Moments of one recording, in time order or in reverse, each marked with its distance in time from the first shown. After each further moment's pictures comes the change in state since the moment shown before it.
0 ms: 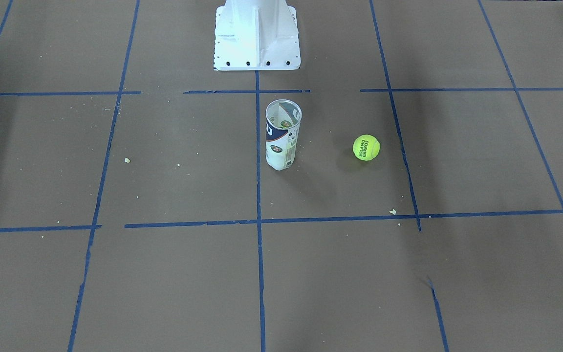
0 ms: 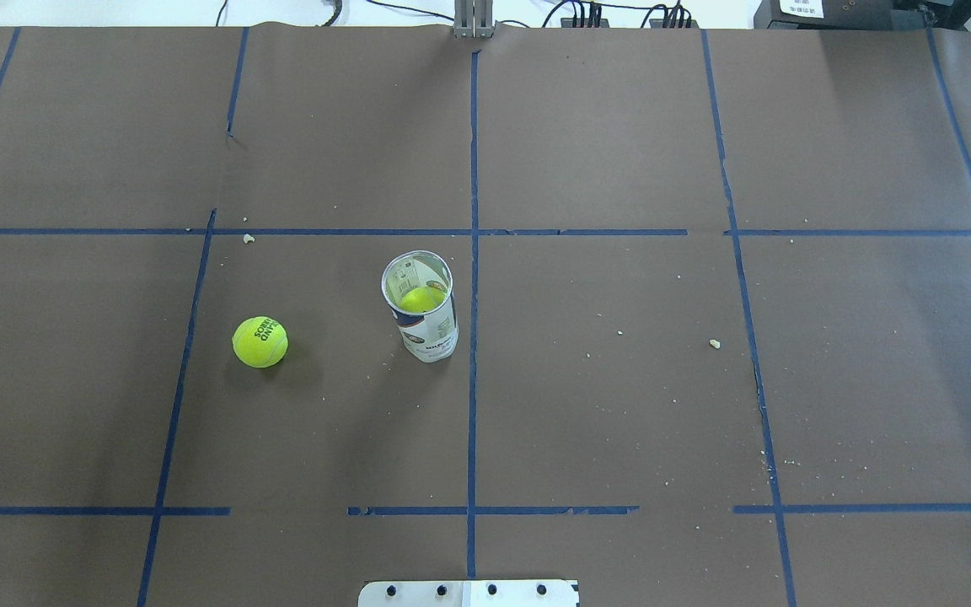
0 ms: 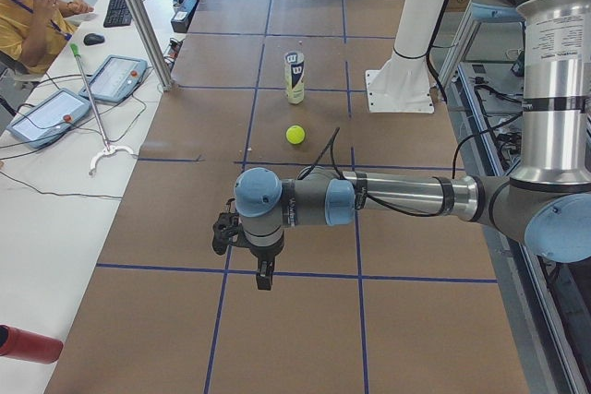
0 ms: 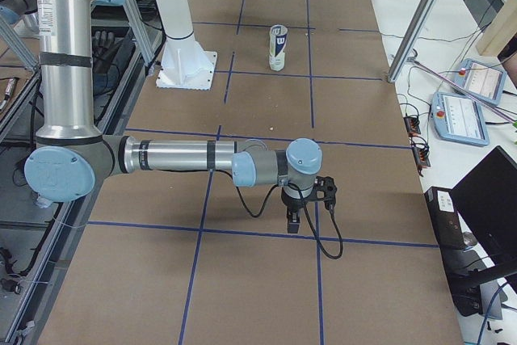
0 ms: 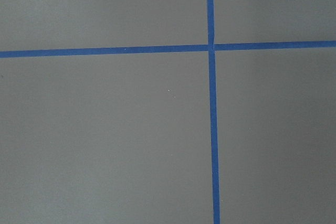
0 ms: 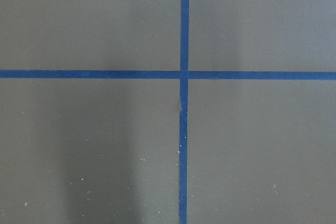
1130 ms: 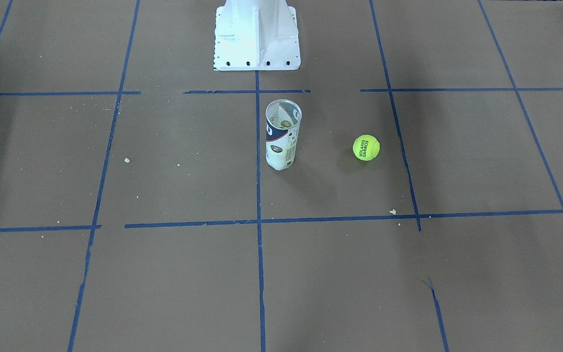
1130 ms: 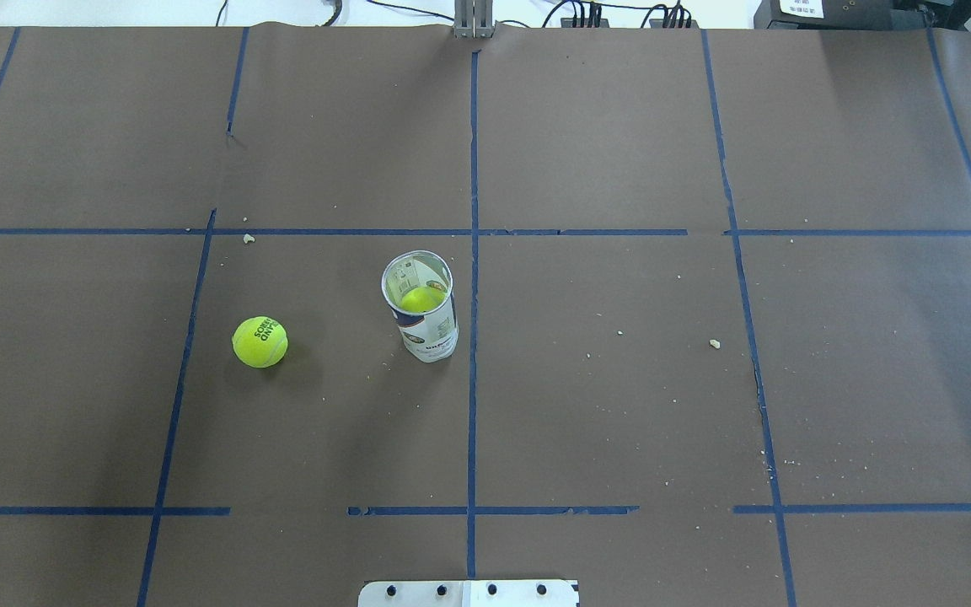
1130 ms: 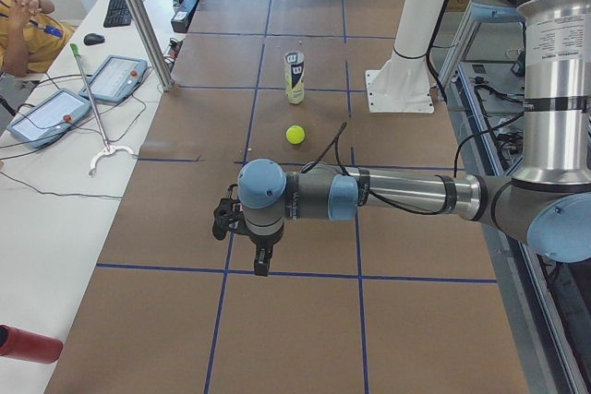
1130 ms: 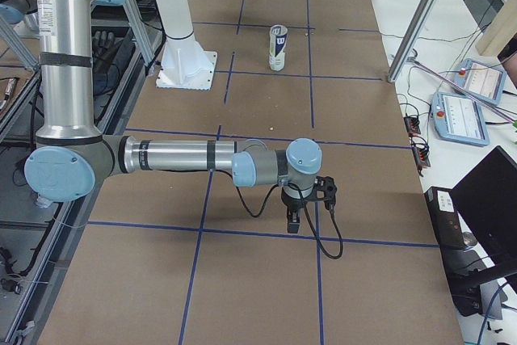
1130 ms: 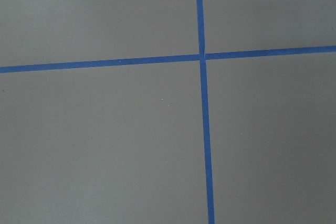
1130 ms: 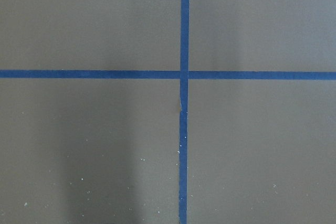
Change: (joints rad) left arm 0.001 0.019 -0.029 -0.064 -0.107 0.001; right arm 0.000 0.000 0.000 0.000 0.000 0.000
